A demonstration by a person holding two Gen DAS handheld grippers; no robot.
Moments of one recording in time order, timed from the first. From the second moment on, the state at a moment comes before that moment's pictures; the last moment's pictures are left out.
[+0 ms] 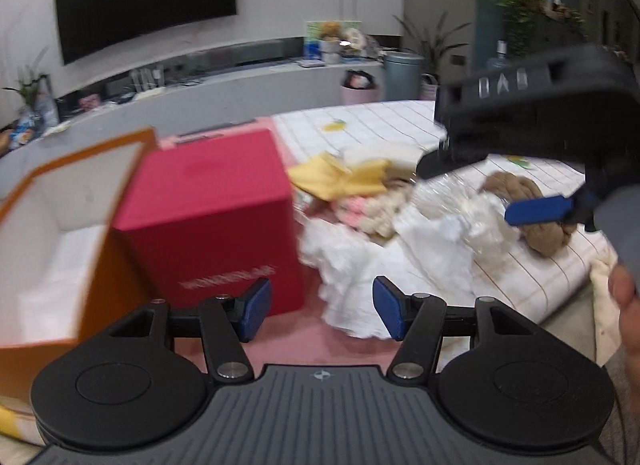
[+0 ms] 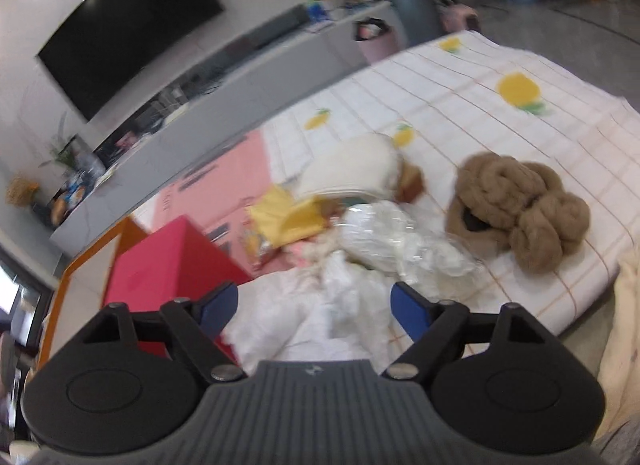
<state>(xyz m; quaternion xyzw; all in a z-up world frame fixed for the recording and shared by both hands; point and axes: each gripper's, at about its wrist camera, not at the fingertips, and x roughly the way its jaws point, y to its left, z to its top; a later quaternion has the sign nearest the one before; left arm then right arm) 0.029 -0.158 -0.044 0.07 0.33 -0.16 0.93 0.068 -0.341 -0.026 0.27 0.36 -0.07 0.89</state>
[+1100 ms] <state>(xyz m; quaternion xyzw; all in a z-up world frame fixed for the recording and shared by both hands) -0.003 -0.217 -0.096 0.12 0.30 -0.26 0.91 0.156 -0.356 -0.053 0.06 0.49 0.01 0.87</state>
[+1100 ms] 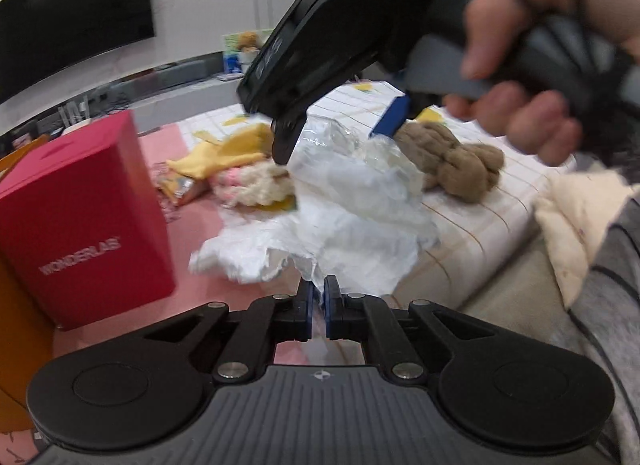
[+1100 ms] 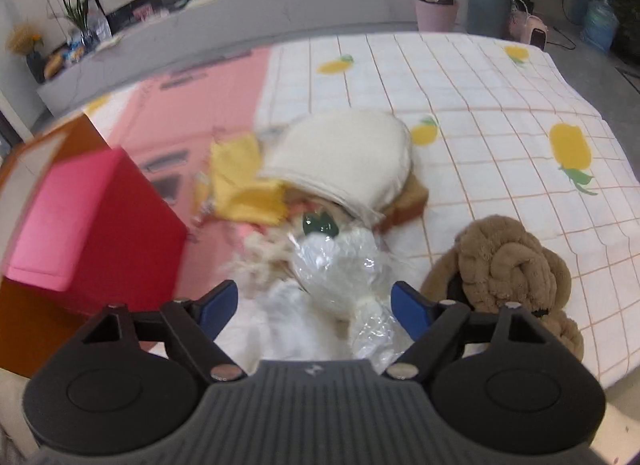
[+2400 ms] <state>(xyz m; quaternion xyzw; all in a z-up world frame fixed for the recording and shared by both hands) 0.048 -0.164 -0.062 0.03 0.45 -0.26 0.85 0.178 -0.388 -0.081 0.10 0.50 -0.06 0.86</state>
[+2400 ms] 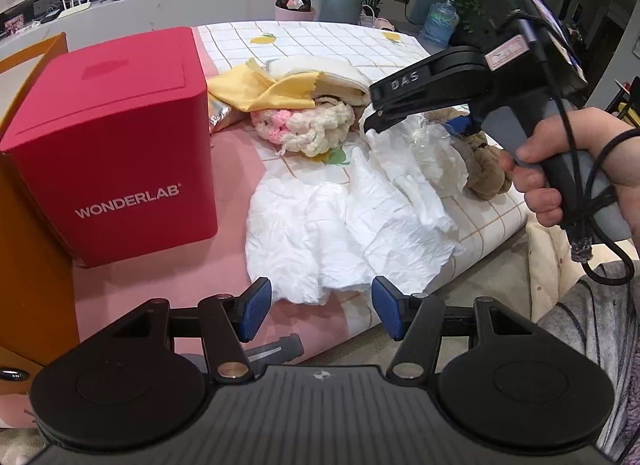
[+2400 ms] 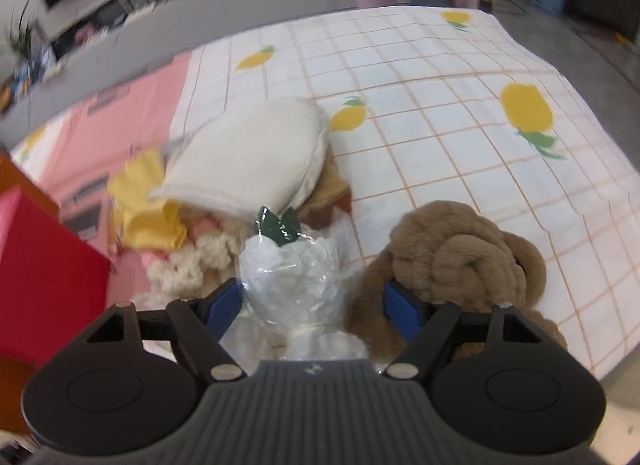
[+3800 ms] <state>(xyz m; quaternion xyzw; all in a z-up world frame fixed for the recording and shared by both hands) 0.087 -0.179 -0.080 -0.04 0.47 -0.24 0.84 0.130 -0.347 -0.082 0.09 0.52 0.03 0.85</state>
